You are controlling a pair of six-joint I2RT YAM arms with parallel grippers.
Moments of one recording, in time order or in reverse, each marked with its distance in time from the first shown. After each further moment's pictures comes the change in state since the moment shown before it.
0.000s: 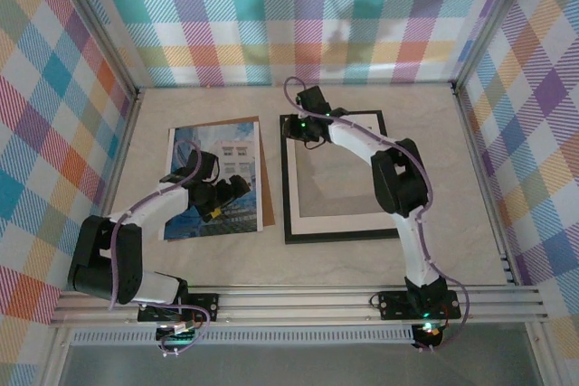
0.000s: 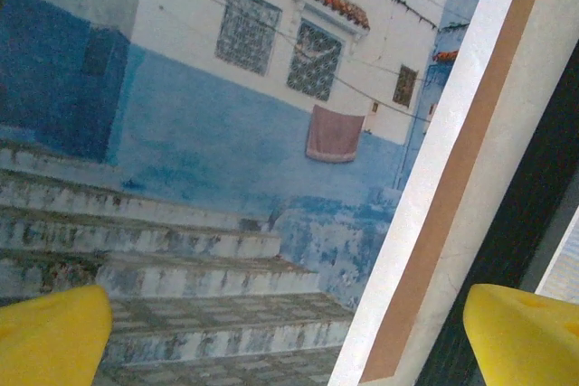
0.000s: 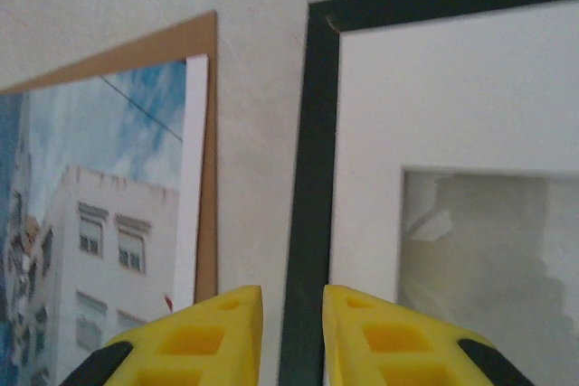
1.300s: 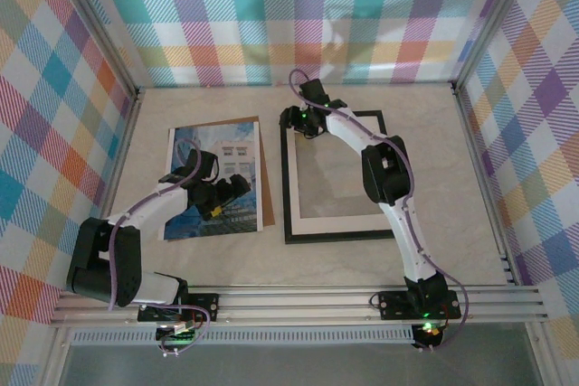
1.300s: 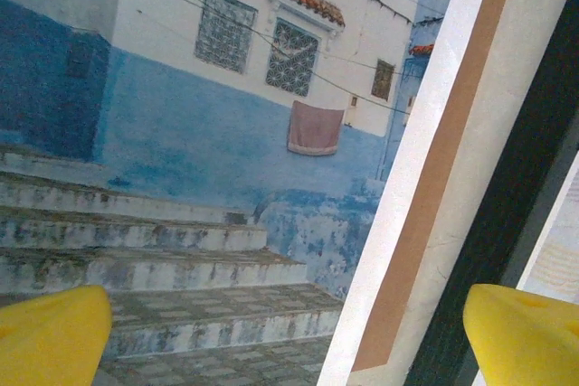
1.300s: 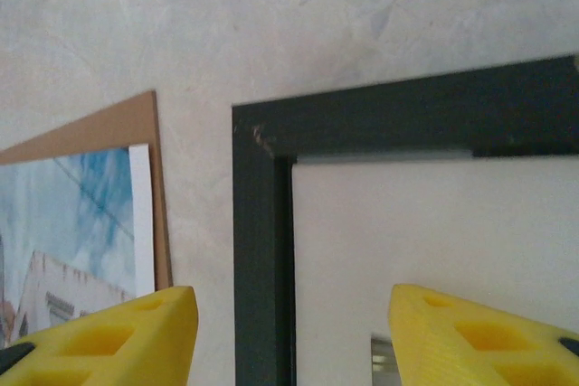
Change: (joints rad) left arm 0.003 -0.027 0.006 -0.016 0.007 0.028; right arm -0.057 0.193 0.276 -0.132 -0.052 0.048
